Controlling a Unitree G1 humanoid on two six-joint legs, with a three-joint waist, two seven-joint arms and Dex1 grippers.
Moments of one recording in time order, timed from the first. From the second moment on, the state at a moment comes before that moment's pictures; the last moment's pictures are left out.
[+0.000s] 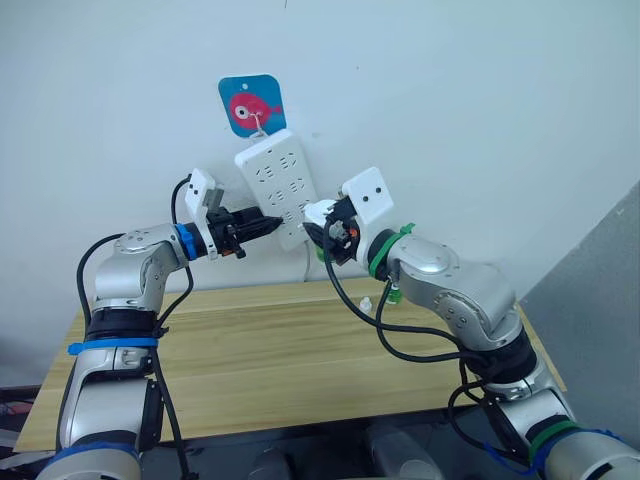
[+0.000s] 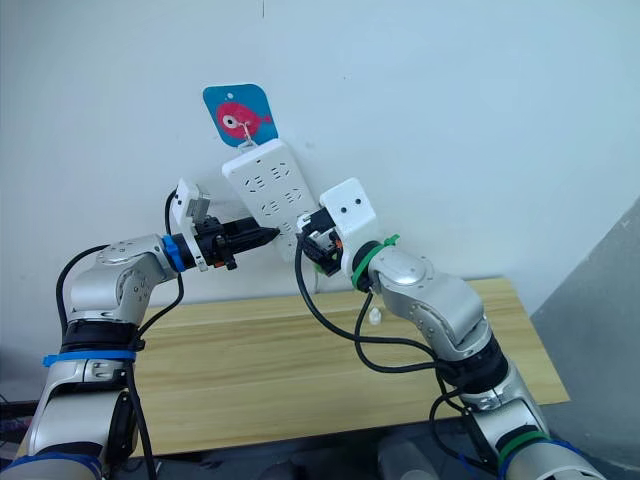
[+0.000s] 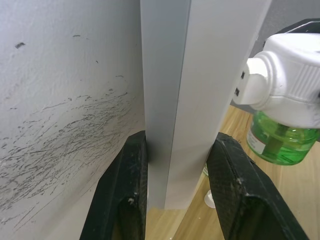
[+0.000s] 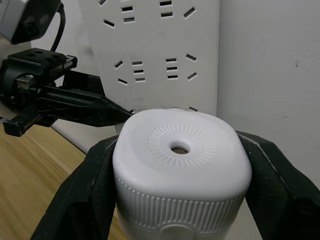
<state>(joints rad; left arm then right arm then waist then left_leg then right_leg) -0.67 0.60 0.11 0.39 -0.42 0.45 -1.07 -0.70 -0.19 0.34 -0.34 0.45 0.92 0.03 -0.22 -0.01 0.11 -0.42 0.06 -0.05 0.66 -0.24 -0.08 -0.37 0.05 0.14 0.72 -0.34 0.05</state>
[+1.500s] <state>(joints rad) -0.64 0.61 0.15 0.36 -0.42 0.50 -1.04 -0.70 -0.03 0.33 -0.07 0.16 0.67 0.24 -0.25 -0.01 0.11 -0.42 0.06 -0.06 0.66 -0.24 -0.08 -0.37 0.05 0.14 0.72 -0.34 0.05</state>
